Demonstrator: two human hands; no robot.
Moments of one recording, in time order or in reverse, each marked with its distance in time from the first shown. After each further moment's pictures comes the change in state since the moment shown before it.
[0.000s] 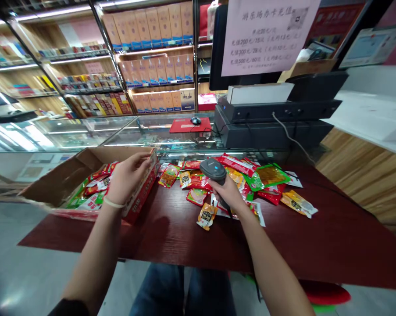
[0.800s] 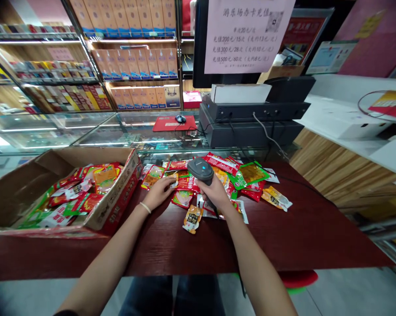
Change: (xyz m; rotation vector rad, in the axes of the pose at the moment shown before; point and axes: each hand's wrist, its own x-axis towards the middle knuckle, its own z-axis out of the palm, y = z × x) left_hand -0.023 -0.061 0.193 -0.257 -0.326 0.319; right_hand 0.006 0.005 -0.004 0.068 0.048 0.059
